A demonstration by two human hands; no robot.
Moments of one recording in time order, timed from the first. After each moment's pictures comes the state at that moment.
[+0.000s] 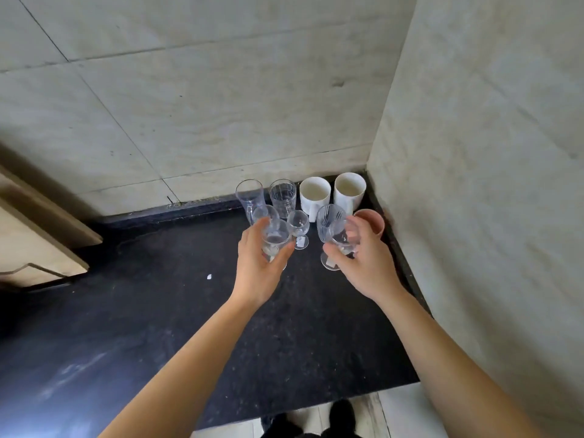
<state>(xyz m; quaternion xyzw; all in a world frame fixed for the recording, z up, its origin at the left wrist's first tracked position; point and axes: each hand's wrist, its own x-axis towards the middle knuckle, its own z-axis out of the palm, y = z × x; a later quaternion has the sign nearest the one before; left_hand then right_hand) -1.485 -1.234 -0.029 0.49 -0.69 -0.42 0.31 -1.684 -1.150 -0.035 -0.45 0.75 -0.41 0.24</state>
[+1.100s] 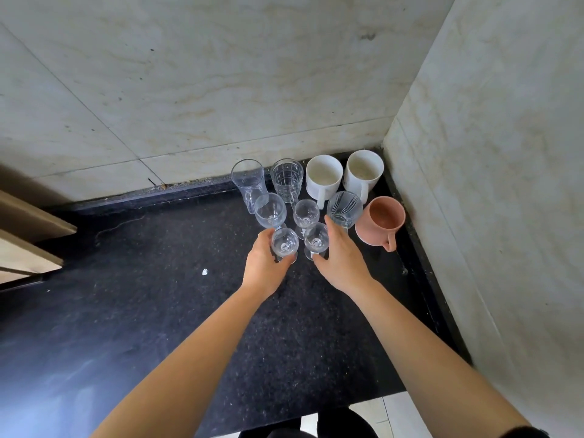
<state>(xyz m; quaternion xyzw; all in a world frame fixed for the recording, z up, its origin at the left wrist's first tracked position) -1.489 -1.291 -0.131 0.56 -0.67 -0.47 0.15 -1.657 -1.224 -0.116 -0.50 0.79 -0.21 0.30</state>
